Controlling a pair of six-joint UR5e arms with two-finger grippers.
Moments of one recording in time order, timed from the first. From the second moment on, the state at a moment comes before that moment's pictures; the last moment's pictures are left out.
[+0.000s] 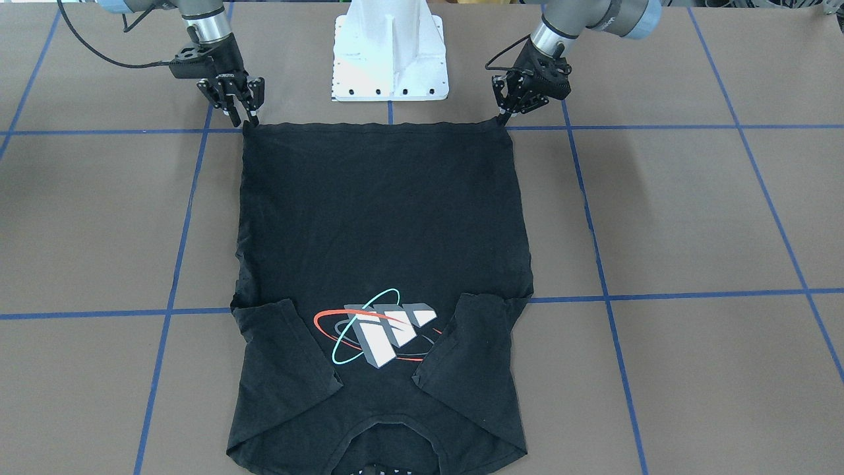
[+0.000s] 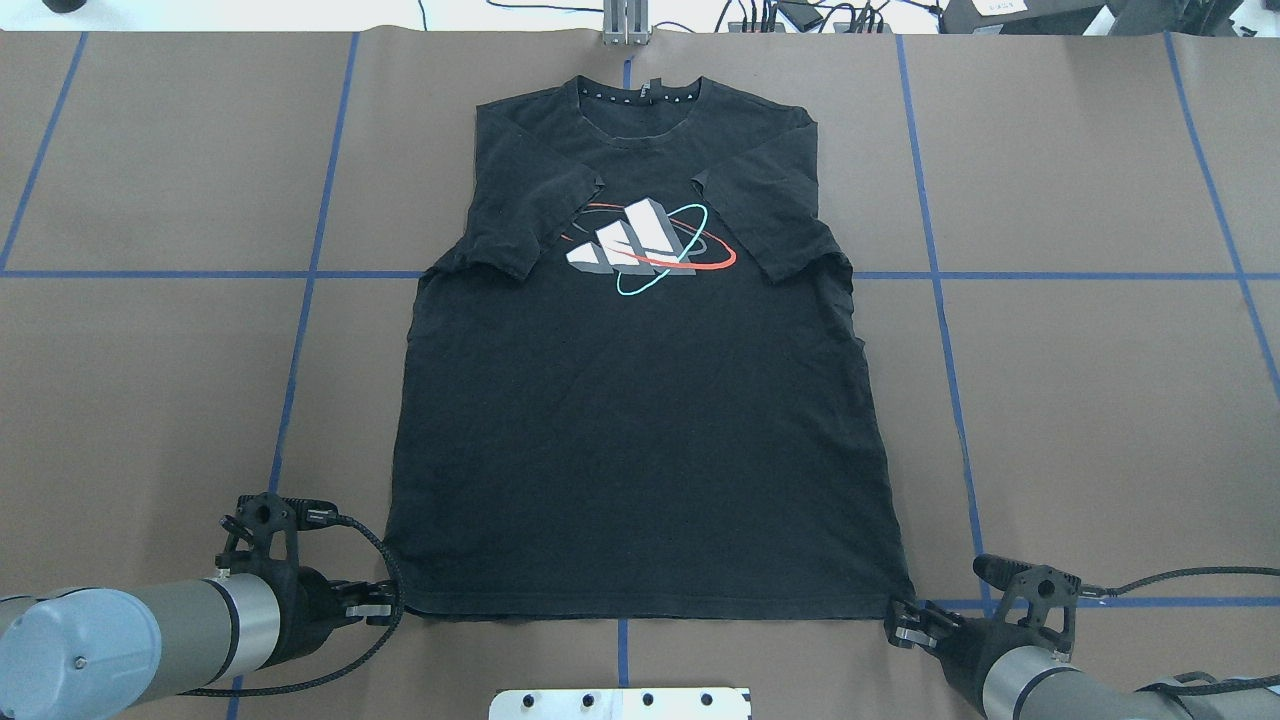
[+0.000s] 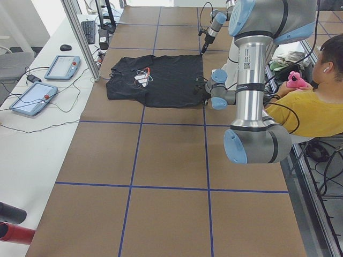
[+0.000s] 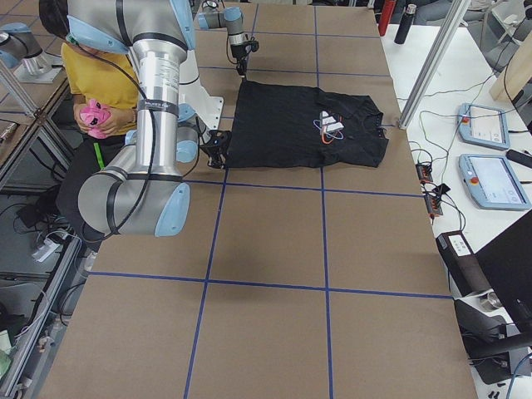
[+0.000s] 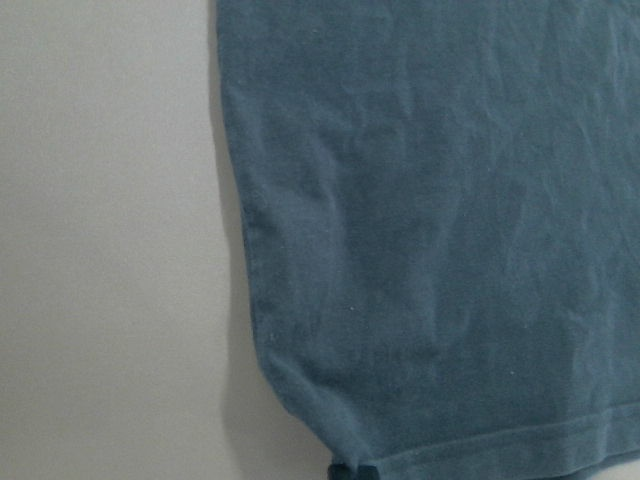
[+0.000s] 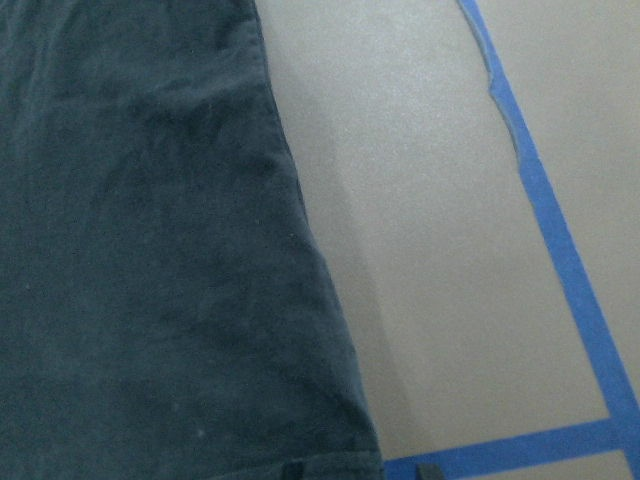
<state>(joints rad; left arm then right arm) -0.13 -1.53 -2.06 -2.26 -1.50 -1.40 -0.09 -1.78 2.12 -1.06 1.12 1.85</state>
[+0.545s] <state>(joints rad) -0.13 -1.52 -2.06 -2.26 -1.50 -1.40 -0.09 -1.78 2.12 -1.06 1.12 1.85</state>
